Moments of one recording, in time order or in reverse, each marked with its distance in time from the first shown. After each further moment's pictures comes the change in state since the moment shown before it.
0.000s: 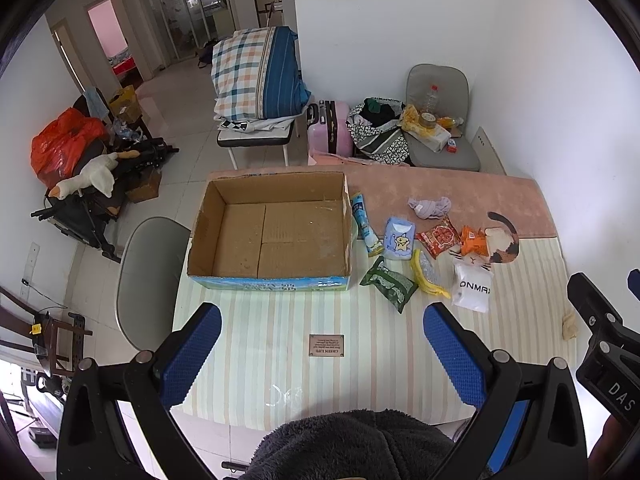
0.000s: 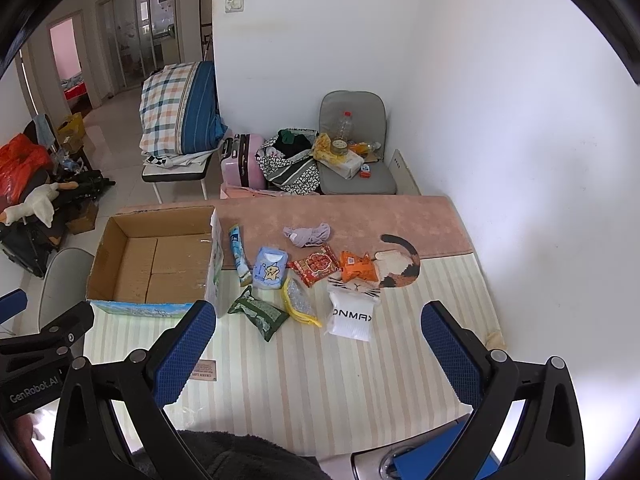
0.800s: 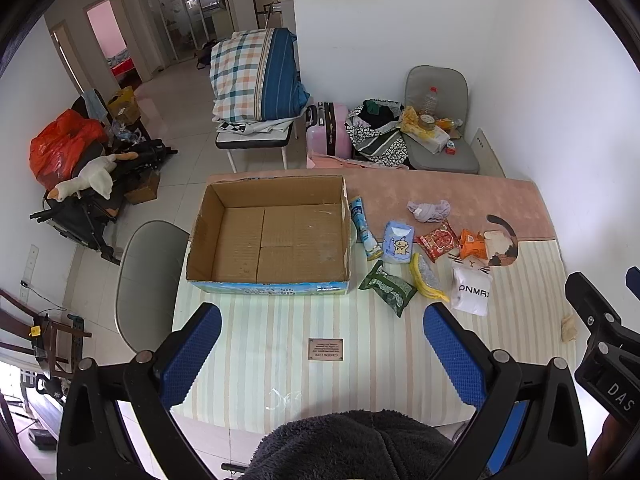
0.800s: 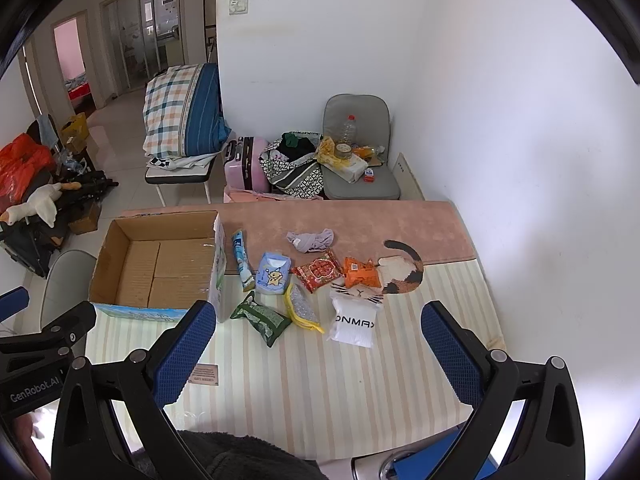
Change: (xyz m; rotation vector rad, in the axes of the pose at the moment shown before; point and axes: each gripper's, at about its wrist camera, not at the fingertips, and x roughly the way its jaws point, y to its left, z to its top) left arm 0.002 -0.003 0.008 0.001 -0.006 0.000; right arm 0.003 0.005 0.007 -0.007 -0.010 0.008
